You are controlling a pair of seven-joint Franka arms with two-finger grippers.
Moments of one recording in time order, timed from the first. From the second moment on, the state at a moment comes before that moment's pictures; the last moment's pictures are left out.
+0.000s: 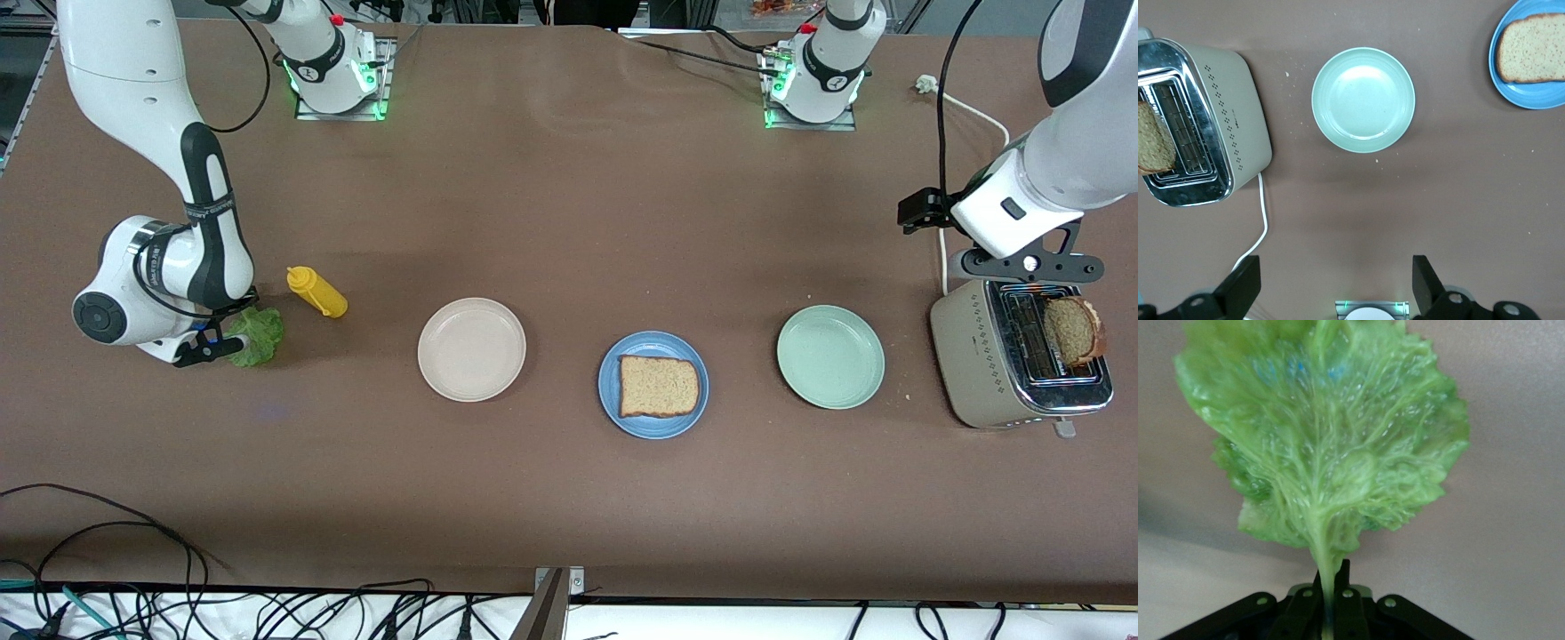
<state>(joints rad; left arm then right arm) -0.01 0.14 -0.14 -1.50 0.11 1.41 -0.05 0.34 0.64 -0.52 -1.91 0.21 2.07 -0.57</state>
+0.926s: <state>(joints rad) 0.00 0.10 -0.02 -1.58 0.00 1.53 -0.05 0.34 0.53 -0.57 -1.47 0.21 1.62 -0.68</state>
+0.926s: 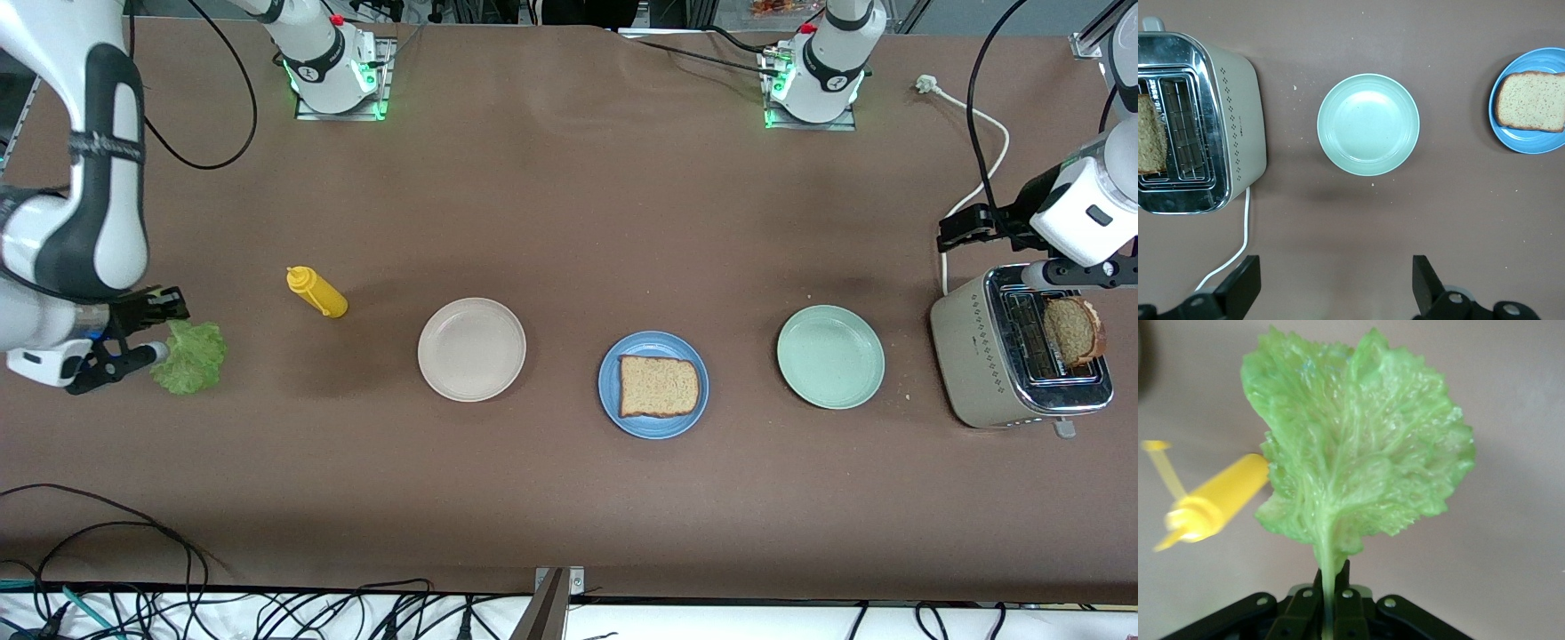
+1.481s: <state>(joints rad) 0.00 0.10 -0.02 -1.58 0.00 1.53 -0.05 0.44 0.48 -0.42 -1.20 0.32 1.46 -0.68</state>
